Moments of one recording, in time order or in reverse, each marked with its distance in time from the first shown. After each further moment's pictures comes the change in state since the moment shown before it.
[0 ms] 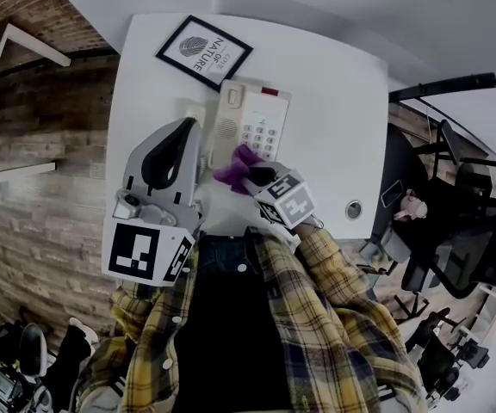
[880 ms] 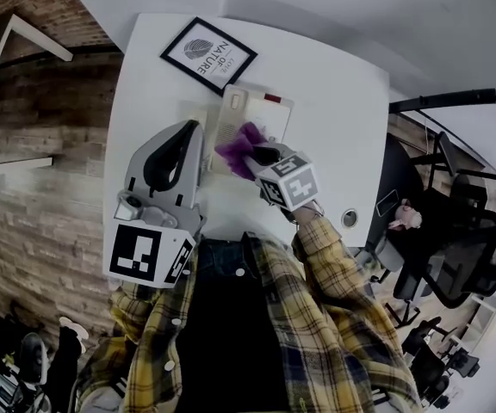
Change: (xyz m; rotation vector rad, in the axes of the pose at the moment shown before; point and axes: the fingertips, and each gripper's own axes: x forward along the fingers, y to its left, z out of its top) left arm 0.002 0.006 -0.002 -0.017 -0.012 0.024; right arm -0.002 -0.042 0.049 0.022 -0.059 -0.063
